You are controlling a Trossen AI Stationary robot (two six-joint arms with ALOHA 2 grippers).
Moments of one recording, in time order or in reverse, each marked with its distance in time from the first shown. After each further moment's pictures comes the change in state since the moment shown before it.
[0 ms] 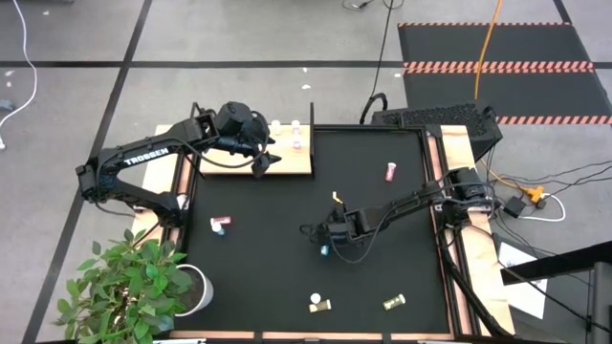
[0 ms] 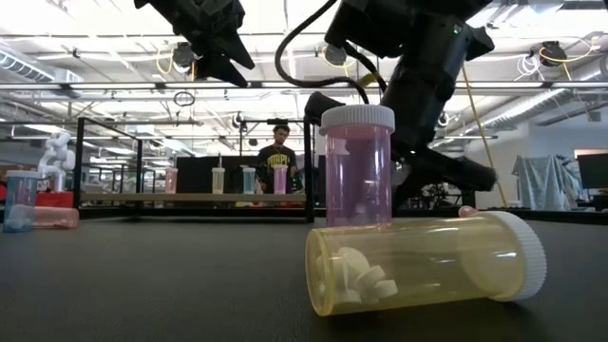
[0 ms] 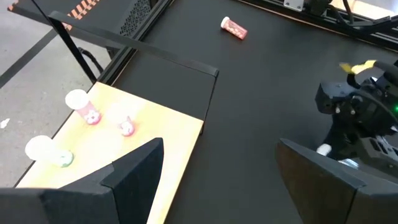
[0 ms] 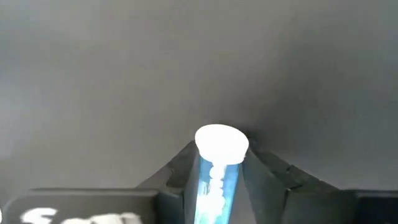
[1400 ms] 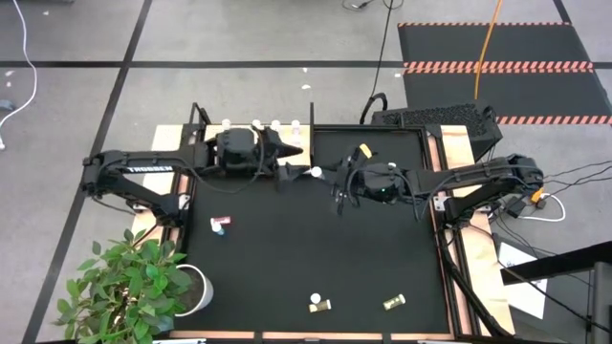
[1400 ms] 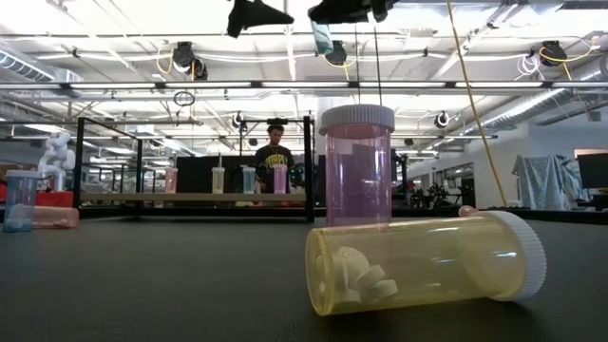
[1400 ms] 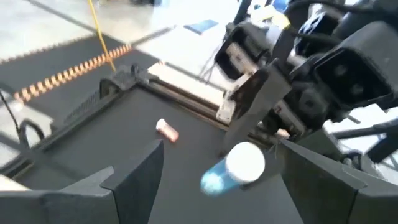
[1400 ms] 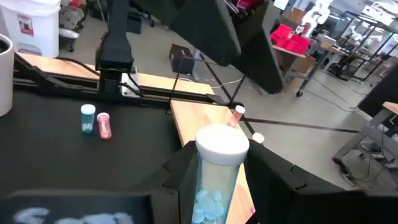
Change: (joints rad) left arm -0.330 0.042 -0.001 0.477 -0.251 -0.339; right arm -0.138 -0.501 -0.064 0.485 0.282 -1.976
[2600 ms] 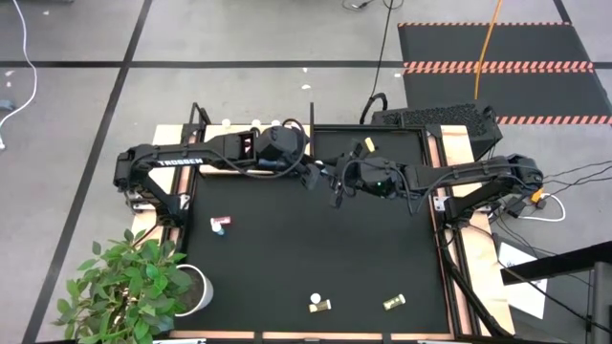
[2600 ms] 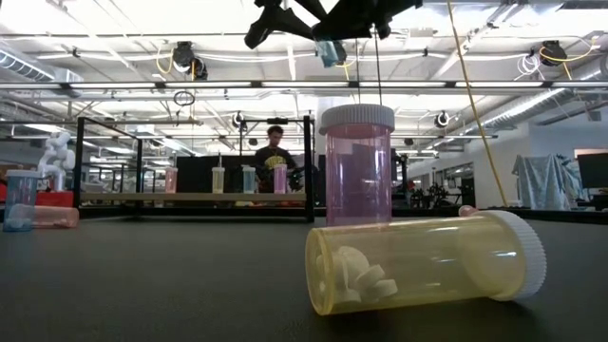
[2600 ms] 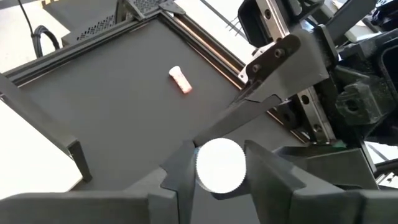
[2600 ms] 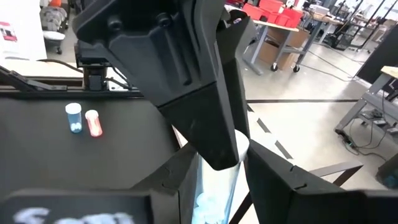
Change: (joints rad) left arm 0.005 0.282 0.376 -0.410 -0.017 -0.261; right arm -0.053 0.001 0.000 -0.049 -0.005 0.127
